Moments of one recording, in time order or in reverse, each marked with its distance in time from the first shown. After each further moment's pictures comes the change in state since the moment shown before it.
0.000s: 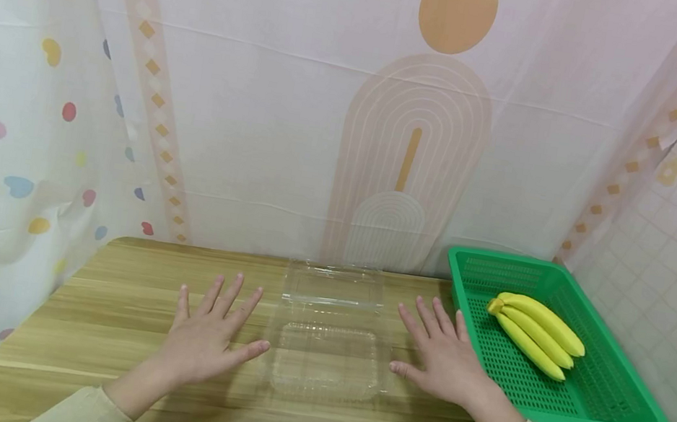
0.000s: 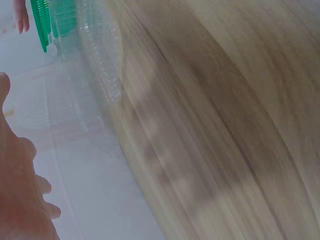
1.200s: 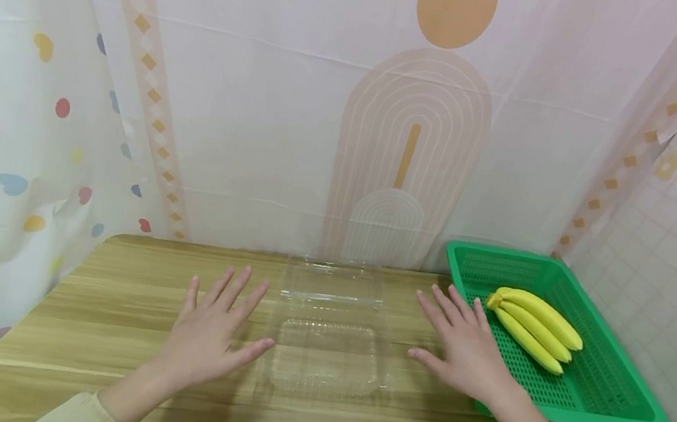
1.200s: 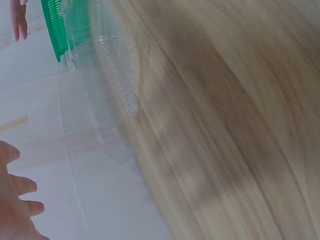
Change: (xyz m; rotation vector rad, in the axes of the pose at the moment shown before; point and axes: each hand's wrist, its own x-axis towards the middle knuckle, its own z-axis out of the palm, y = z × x) left_hand 0.002 0.009 -0.004 0.007 0.146 0.096; right_hand -0.010 0.019 -0.015 0.009 0.171 -0.039
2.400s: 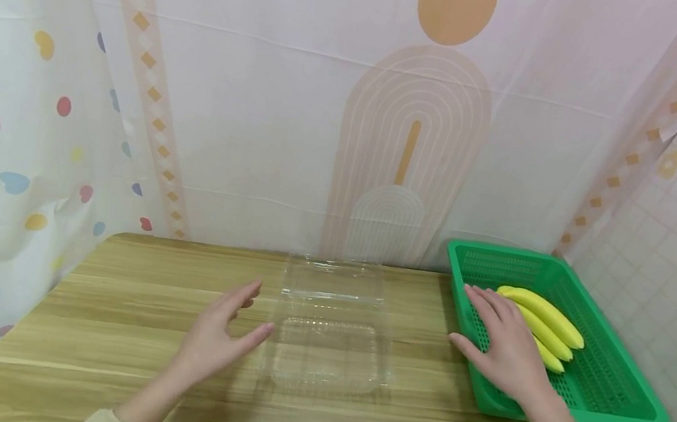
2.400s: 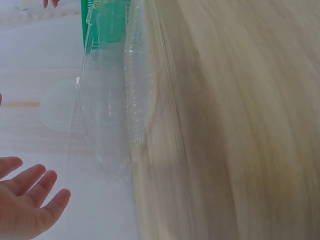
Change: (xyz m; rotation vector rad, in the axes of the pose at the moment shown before) left_hand -0.001 0.009 0.014 -0.566 0.159 -0.177; right_hand -0.021 0.040 -0.013 0.055 0.256 0.004
